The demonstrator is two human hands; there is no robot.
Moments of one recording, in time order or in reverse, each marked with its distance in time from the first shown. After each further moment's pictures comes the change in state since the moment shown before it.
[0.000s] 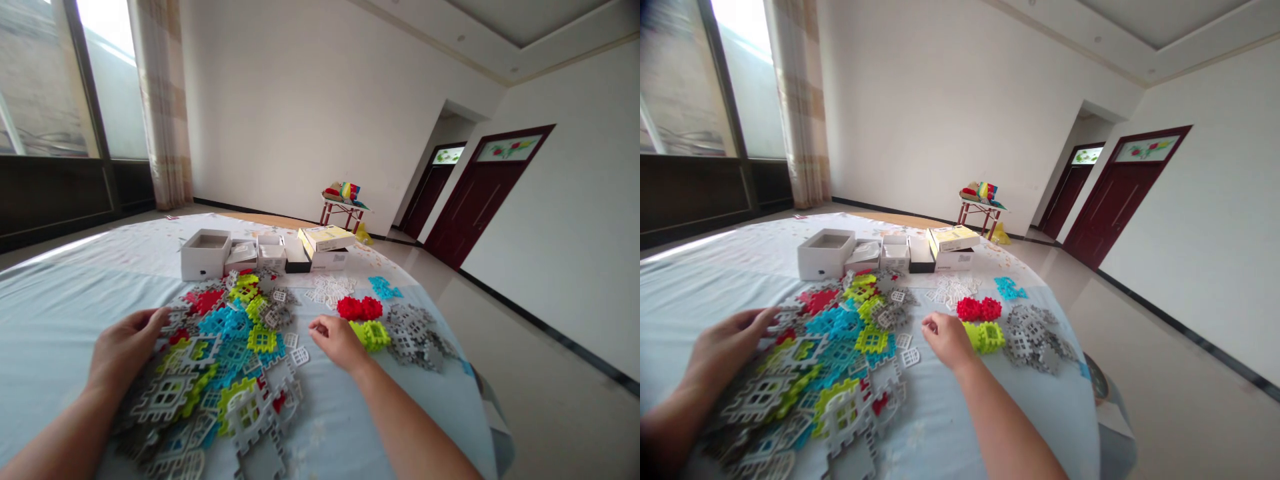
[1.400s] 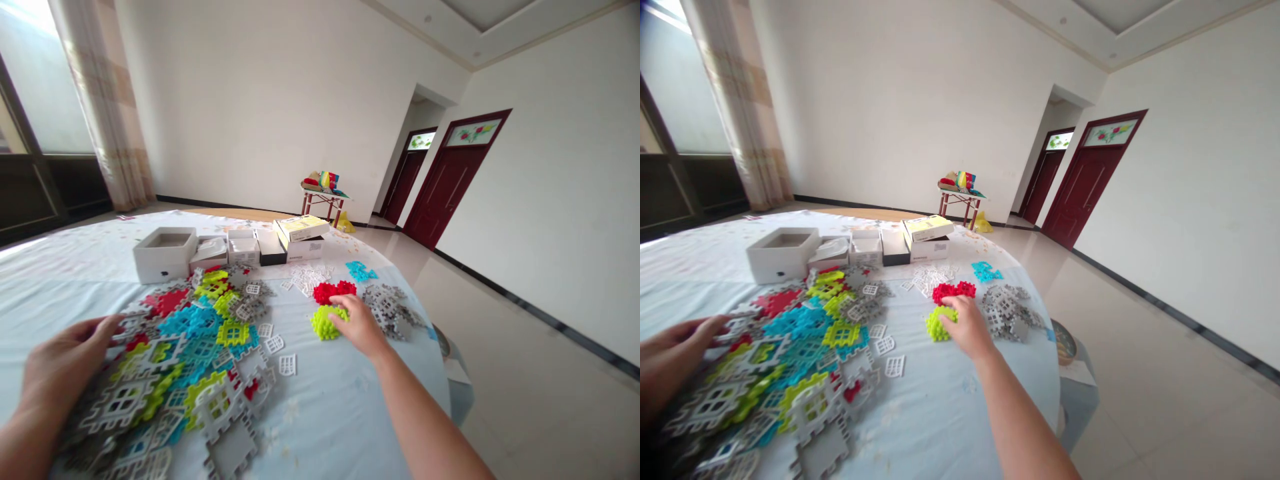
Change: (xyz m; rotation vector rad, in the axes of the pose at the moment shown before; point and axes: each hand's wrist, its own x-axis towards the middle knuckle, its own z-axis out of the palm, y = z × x) left_hand 0.009 -0.017 0.015 0.159 0.148 0.055; right_hand -0.048 0.034 -0.069 -0.121 0.221 -0.006
